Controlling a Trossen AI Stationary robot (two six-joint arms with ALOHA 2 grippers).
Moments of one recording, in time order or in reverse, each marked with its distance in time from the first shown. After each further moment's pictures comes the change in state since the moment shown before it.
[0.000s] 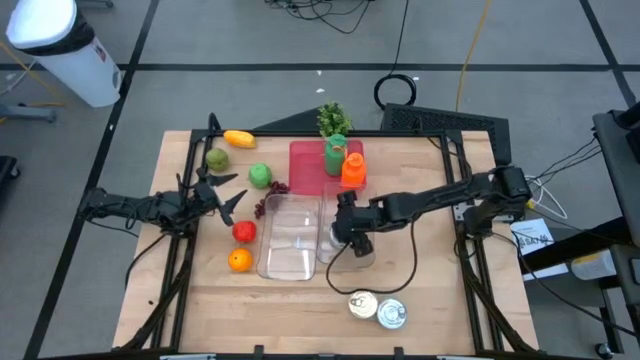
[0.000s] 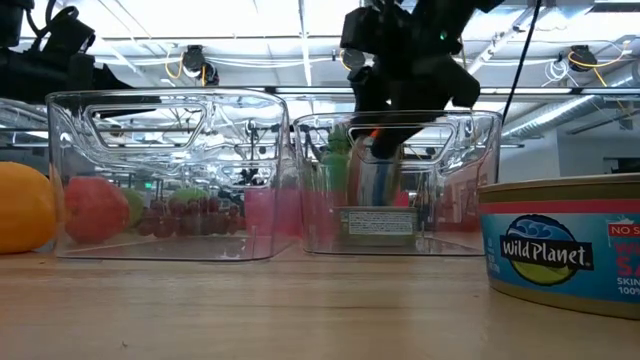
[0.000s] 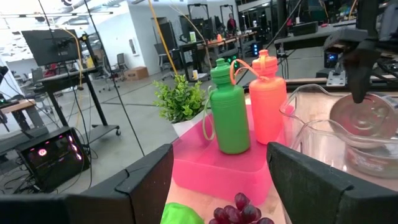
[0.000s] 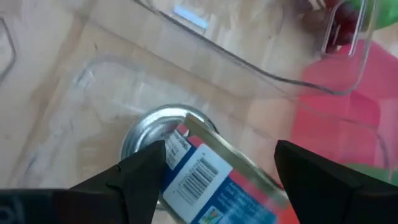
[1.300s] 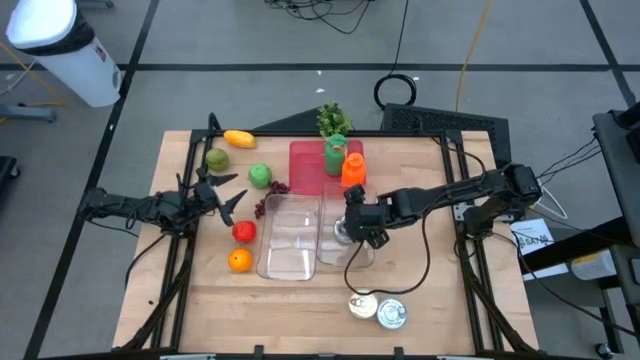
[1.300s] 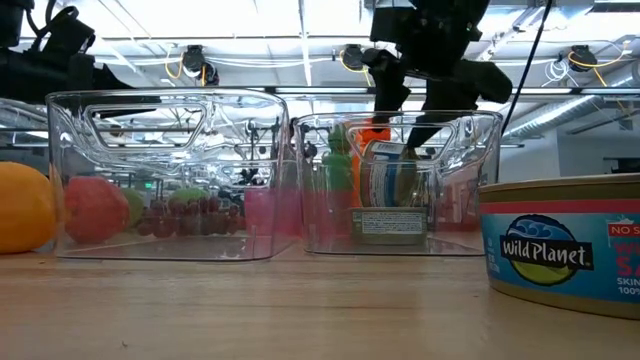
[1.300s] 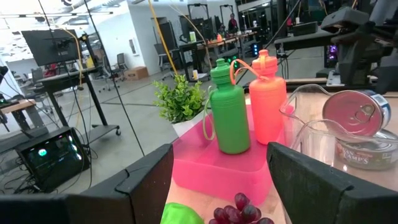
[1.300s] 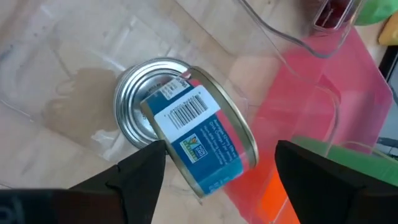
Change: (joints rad) left arm 0.000 0.000 0.000 0.000 0.000 0.000; right arm 0.000 -0.081 0.003 -0.178 0.103 -0.228
